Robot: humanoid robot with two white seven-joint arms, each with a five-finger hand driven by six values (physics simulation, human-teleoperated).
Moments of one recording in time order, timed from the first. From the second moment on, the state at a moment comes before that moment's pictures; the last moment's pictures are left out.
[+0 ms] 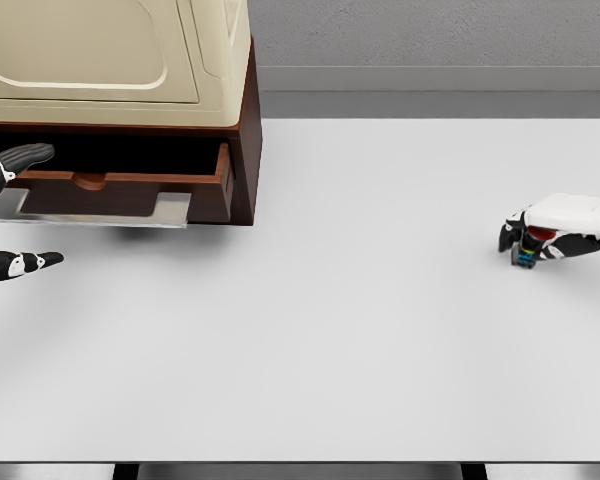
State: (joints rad) left arm 0.10 0.47 0.40 -1.80 -0.01 -0.61 -0.61; right arm -0.63 -0.98 0.70 -1.23 0.17 -0.61 0.61
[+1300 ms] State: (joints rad) left arm 0.10 0.47 0.41 -1.80 -0.01 -0.61 -0.61; right arm -0.64 -0.97 0.70 -1.25 0.19 -0.61 0.61
